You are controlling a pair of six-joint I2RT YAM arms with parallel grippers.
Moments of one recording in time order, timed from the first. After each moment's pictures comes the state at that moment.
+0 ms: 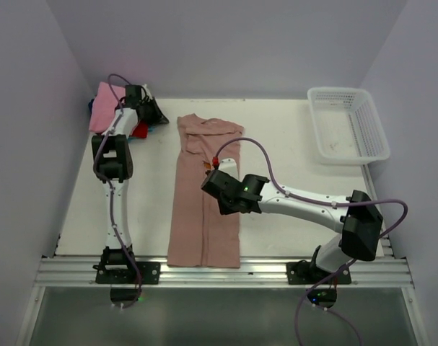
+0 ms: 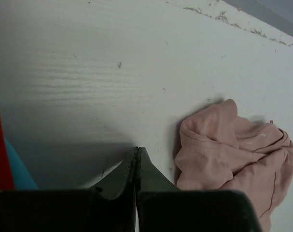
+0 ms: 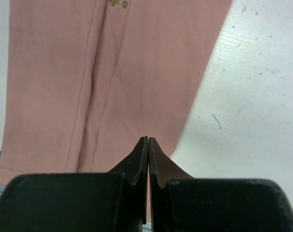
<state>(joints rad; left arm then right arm) 0.05 2.59 2.22 -0.46 0.46 -0.42 1.11 1.58 1.26 -0.81 0.41 0.78</state>
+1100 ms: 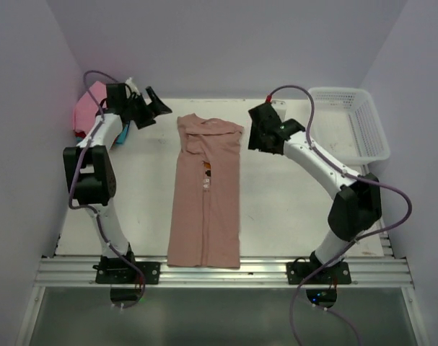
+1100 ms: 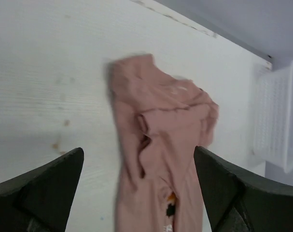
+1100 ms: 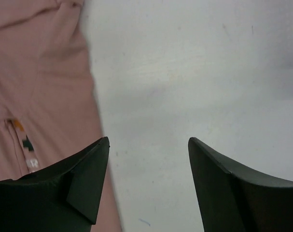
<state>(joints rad) 0.11 2.09 1.68 -0.31 0.51 -0.51 0.59 1.64 1.46 -0.80 0.49 0.60</state>
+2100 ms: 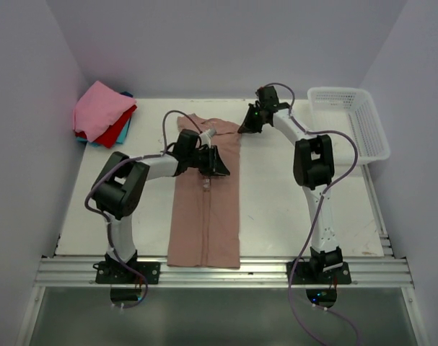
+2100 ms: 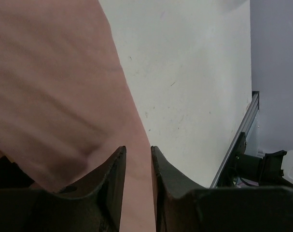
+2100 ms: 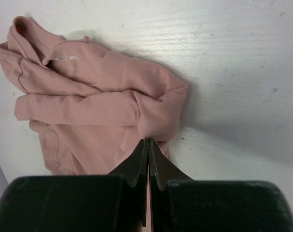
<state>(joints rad) -0.46 1.94 1.11 0.12 0.66 -0.60 0.27 2.45 2.11 -0.55 -0.30 0.61</state>
